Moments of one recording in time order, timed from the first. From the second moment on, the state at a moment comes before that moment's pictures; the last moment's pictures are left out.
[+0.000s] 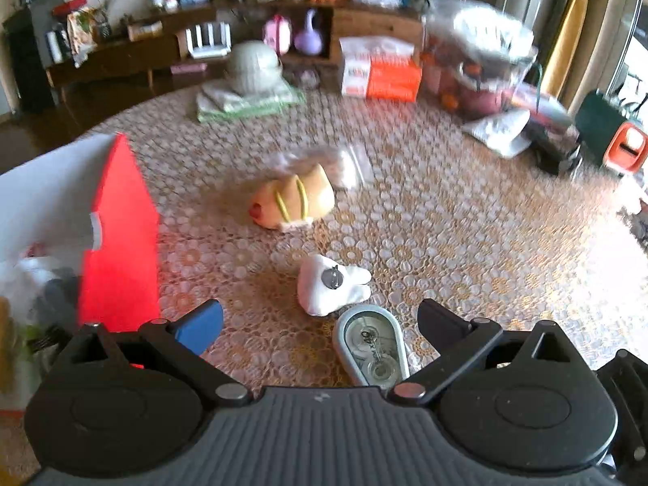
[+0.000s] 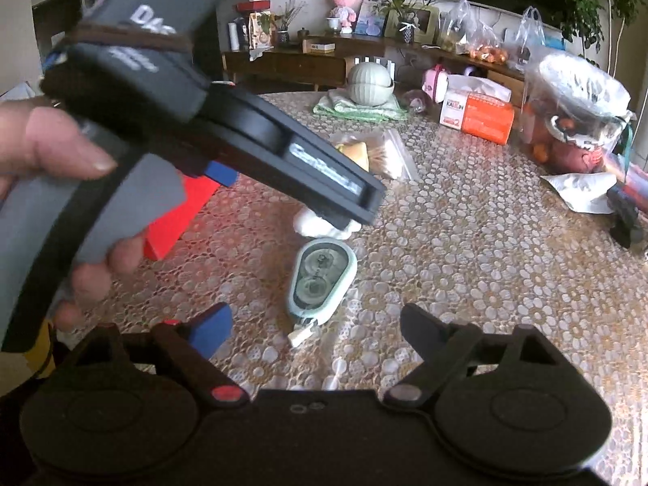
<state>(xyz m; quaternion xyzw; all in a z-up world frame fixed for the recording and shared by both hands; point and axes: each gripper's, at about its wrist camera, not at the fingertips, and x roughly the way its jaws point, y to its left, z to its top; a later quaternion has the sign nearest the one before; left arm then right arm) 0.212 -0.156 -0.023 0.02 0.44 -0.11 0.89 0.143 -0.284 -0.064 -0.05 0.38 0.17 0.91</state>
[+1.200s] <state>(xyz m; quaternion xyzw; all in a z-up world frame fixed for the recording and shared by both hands) 0.272 -0.173 -0.080 0.06 0.47 -0.12 0.87 0.185 -0.257 -0.105 -0.07 0.37 0.17 0.91</state>
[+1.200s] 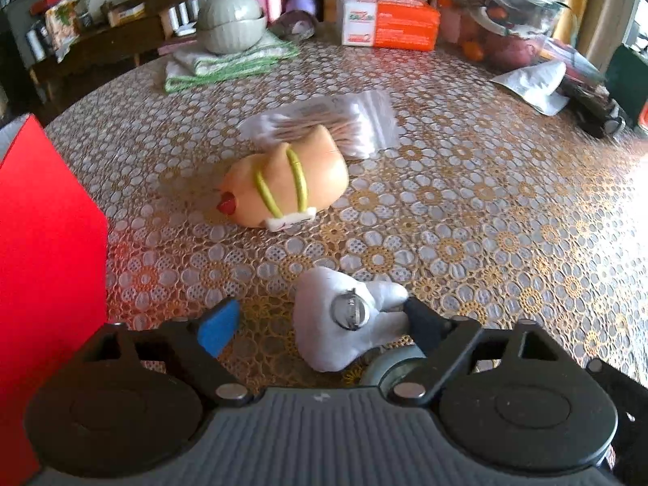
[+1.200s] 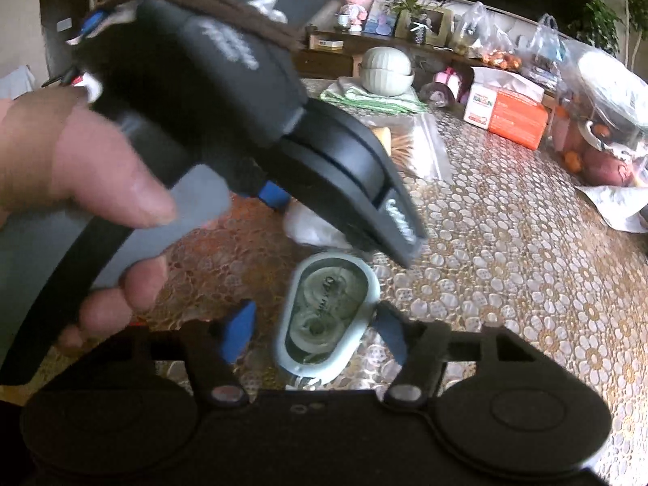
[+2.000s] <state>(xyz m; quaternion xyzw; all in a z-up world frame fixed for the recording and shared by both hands) 0.215 -0.147 -0.027 0.03 0.44 -0.16 0.88 0.144 -0.305 -0.043 -0.02 0.36 0.14 0.92</state>
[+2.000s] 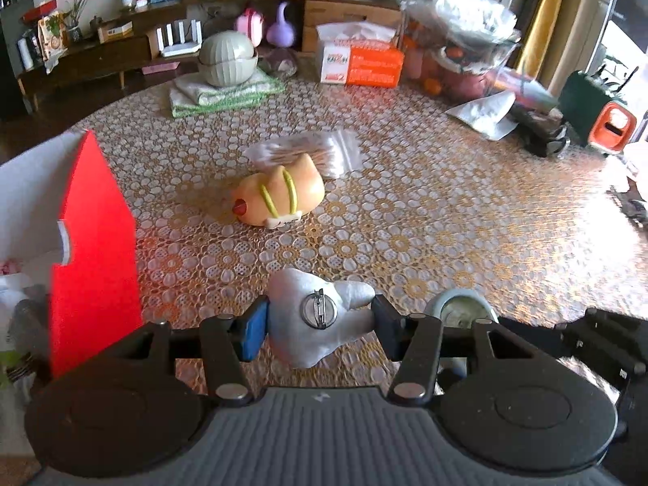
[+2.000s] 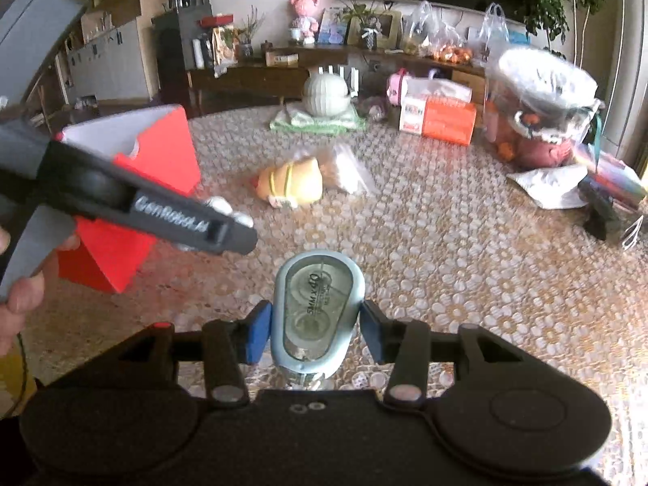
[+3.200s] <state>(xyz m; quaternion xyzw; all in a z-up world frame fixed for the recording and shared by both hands) 0.103 0.013 0.055 0.01 0.37 -0.16 0.92 0.110 -0.153 0.051 -0.13 0.31 0.24 0.91</state>
